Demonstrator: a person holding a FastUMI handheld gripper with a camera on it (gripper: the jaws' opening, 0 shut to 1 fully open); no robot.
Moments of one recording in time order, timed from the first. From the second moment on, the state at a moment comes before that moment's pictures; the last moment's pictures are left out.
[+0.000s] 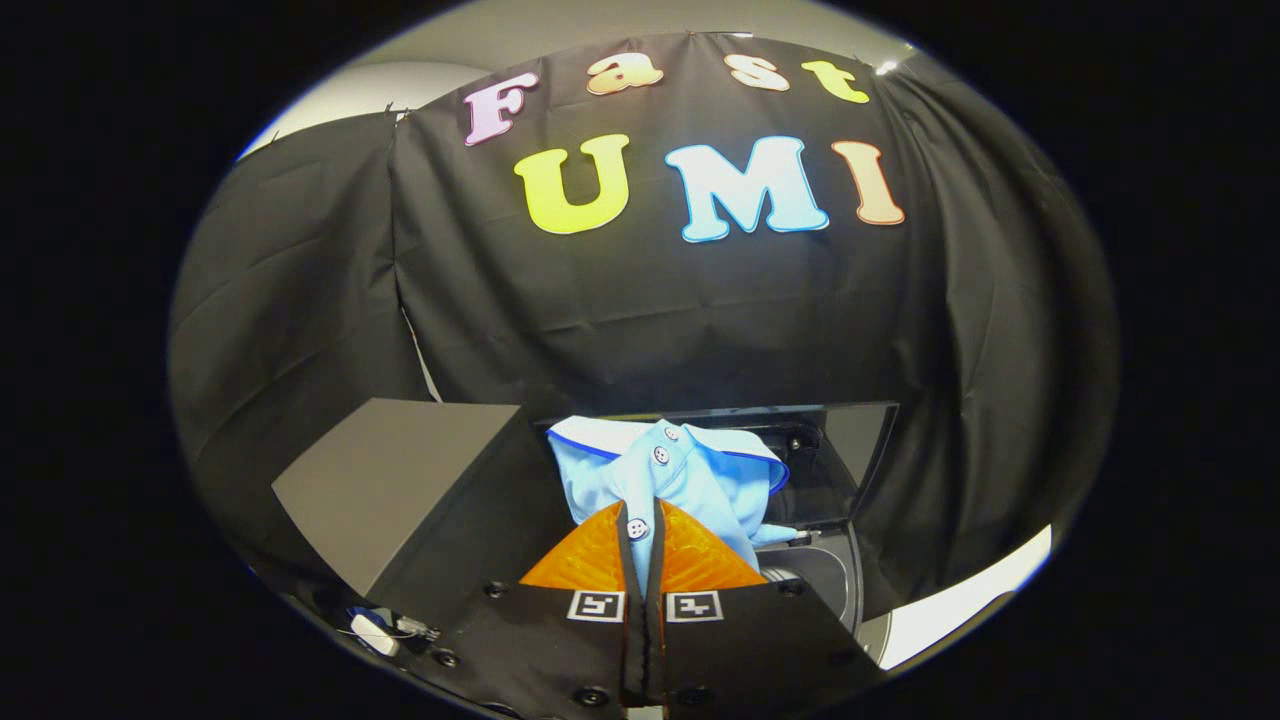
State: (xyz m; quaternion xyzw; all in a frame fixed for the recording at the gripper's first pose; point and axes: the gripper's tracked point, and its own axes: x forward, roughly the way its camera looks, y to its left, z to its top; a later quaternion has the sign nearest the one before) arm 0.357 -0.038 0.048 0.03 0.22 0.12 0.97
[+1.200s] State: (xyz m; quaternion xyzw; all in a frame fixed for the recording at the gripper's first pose) arm 0.386 -0.060 -0.117 0.02 0.35 0.07 0.93
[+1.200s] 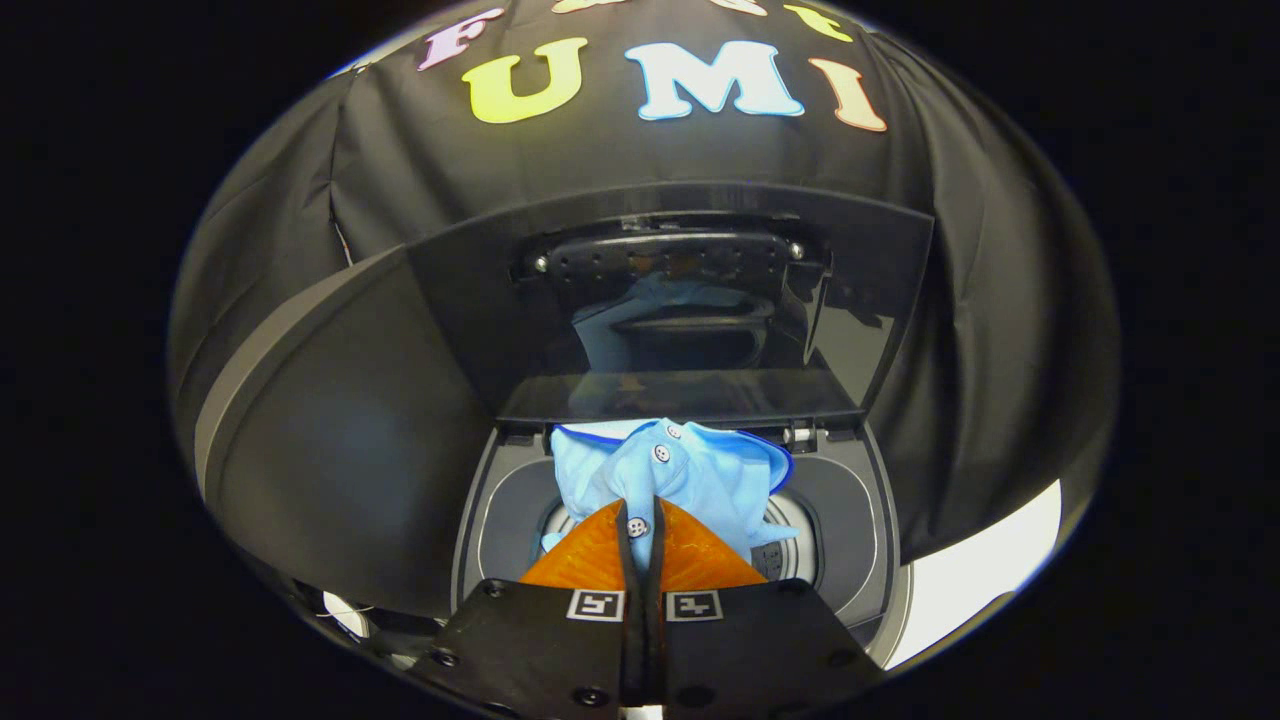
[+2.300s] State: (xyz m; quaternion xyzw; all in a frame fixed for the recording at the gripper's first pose) arm 0.379 -0.052 -0.129 0.00 0.35 0.04 0.94
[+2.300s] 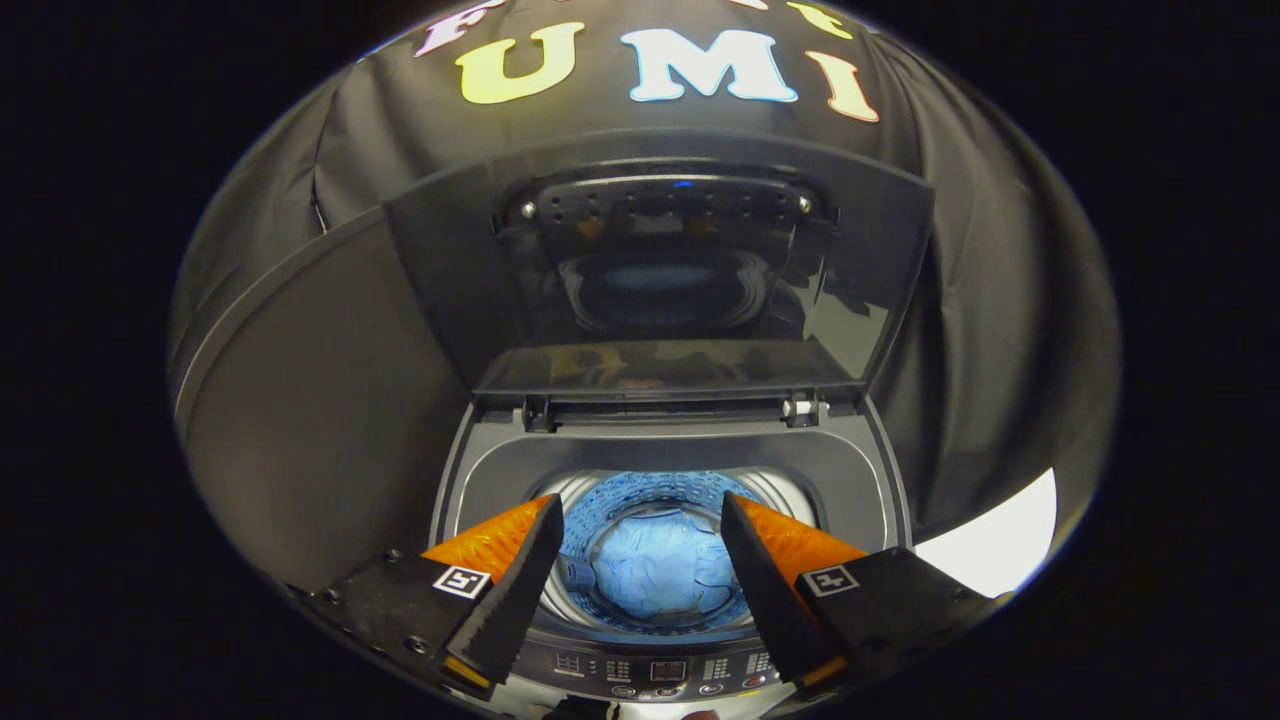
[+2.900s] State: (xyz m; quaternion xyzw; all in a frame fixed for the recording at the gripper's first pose) arm 0.288 -0.035 0.037 -0.01 0.14 0.04 0.99
